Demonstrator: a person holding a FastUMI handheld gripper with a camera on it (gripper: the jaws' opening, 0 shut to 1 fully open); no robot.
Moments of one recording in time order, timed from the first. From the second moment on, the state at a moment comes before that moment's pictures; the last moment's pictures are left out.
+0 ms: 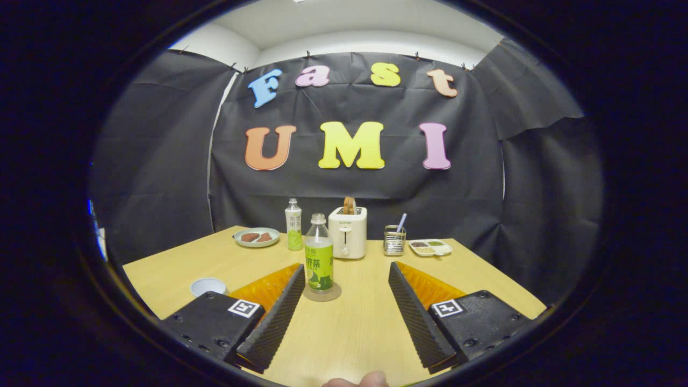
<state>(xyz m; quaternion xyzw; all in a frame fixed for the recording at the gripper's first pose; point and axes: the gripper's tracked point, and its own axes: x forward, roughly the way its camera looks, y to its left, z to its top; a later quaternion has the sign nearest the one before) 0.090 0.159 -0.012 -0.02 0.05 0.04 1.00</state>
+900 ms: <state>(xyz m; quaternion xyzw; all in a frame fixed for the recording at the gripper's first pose) 0.019 0.107 -0.025 -0.03 0.02 -0.02 1.00</state>
